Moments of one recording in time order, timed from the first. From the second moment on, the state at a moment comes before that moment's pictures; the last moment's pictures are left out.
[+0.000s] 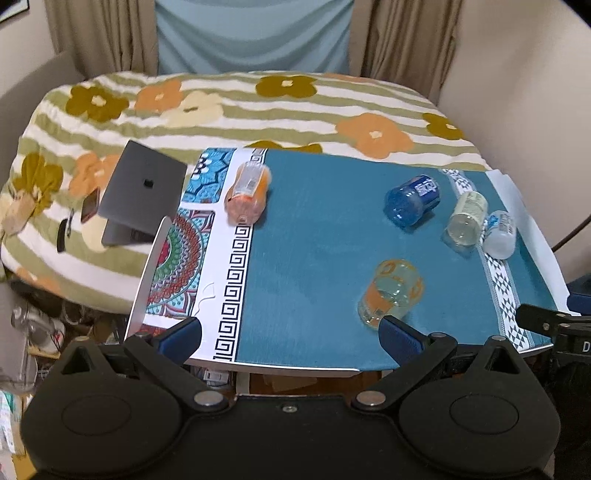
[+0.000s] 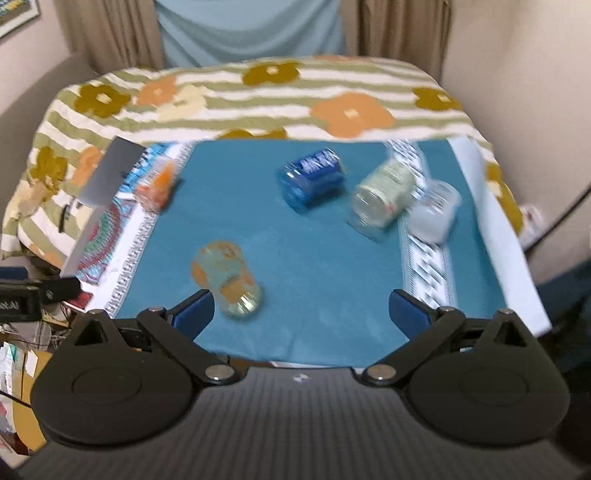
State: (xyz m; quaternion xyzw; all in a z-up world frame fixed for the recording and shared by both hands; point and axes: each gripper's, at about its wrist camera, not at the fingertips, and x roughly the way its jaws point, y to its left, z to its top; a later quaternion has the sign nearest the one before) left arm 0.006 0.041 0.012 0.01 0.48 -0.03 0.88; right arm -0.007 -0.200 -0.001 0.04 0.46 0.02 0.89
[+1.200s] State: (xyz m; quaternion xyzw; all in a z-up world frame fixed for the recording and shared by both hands) left arm -0.012 0.014 0.003 0.04 0.47 -0.05 0.88; right arm -0.035 -0.218 -0.012 0.05 0.48 -0.02 0.87
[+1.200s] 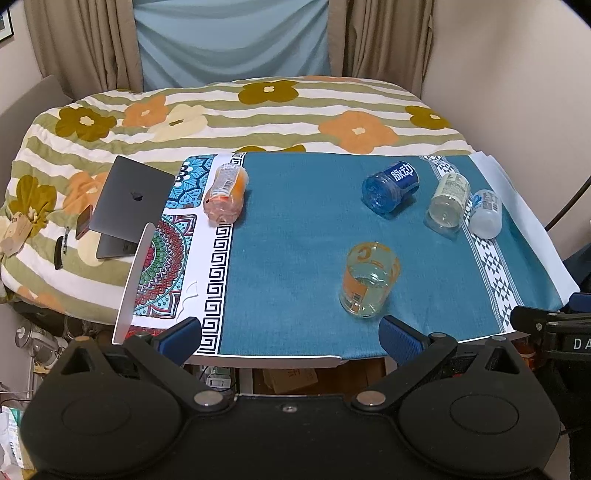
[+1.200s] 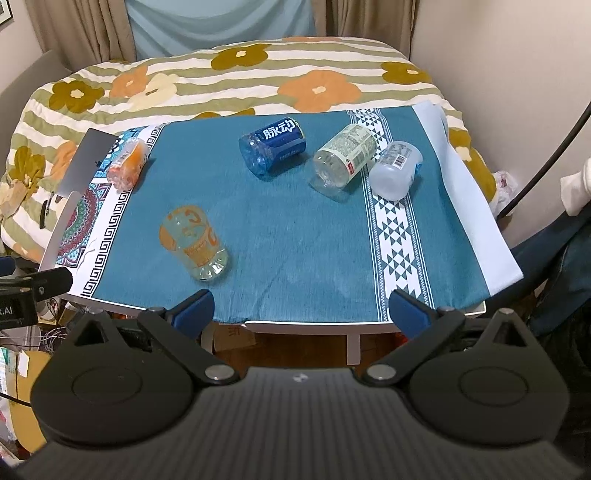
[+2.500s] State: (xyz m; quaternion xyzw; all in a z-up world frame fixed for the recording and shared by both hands) left arm -0.016 0.019 0.006 0.04 0.46 -0.04 0.89; right arm -0.039 -0.218 -0.006 0.05 0.48 -0.02 0.88
